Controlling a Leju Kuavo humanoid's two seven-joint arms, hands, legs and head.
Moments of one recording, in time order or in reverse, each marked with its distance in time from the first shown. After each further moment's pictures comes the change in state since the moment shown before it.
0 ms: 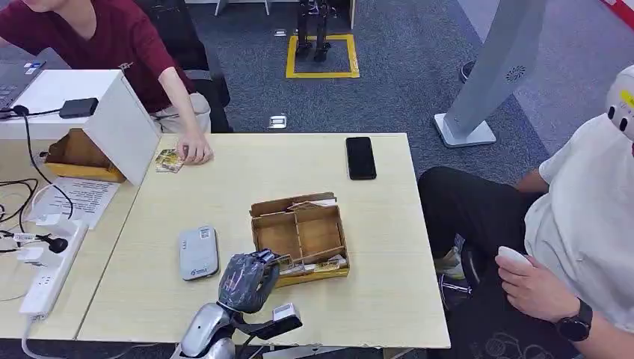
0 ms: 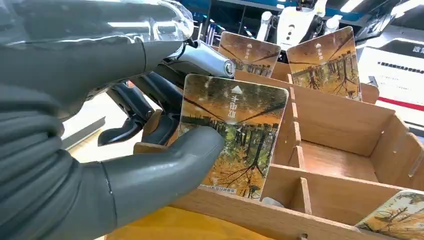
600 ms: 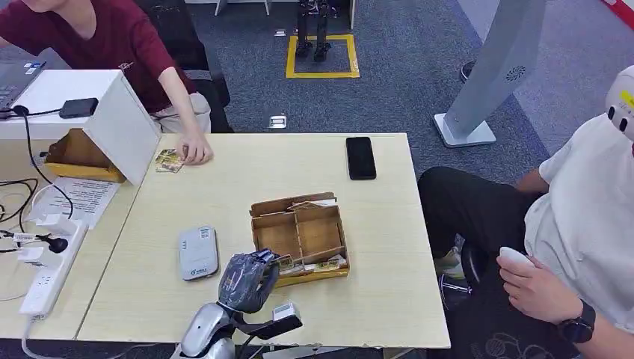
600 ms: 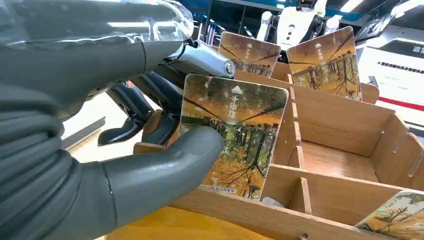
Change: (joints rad) left arm 0.000 0.000 0.000 0.000 0.000 0.000 0.000; right arm 0.000 0.000 0.000 0.000 0.000 0.000 0.000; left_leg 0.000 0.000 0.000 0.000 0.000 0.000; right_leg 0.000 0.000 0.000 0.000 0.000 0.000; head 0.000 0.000
